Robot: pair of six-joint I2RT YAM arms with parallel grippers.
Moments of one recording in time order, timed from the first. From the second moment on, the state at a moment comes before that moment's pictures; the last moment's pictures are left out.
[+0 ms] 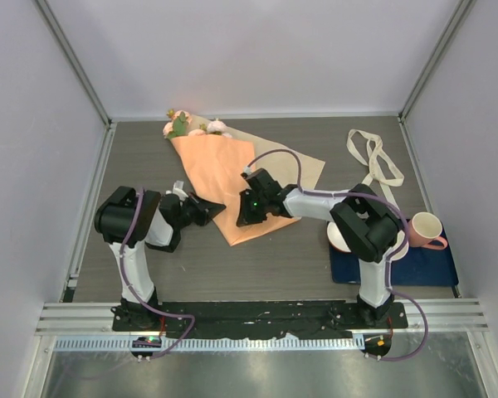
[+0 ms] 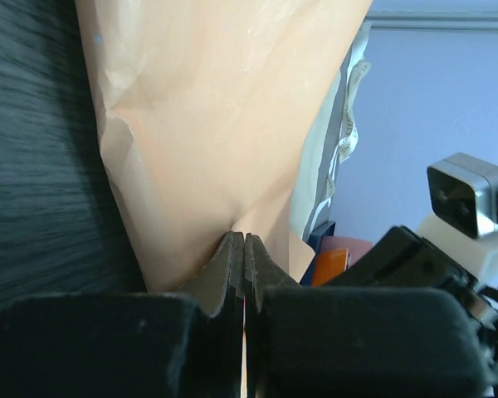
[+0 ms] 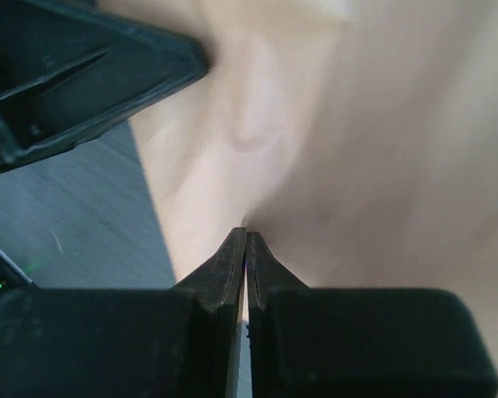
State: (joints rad) left arm -0.21 1.98 0.45 1.14 0.49 -1.23; right arm 0.73 1.94 1.17 -0.12 -0.24 0.61
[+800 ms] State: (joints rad) left arm -0.13 1.84 0.44 1.05 0.50 -1.25; right arm 0.82 1.97 1.09 0.13 -0.33 0.72
